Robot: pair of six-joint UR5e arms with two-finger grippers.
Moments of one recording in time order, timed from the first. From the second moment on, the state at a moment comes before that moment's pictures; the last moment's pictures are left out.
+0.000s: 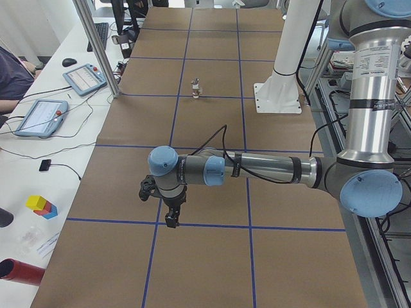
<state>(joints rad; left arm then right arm) -1.51 -1.57 -1.64 -1.51 -2.29 0.12 1.61 -1.51 1.52 -1.60 2.34 -0.18</state>
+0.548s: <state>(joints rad) -1.51 -1.57 -1.66 -1.51 -2.29 0.12 1.59 -1.55 1.61 -1.61 2.34 -0.10</state>
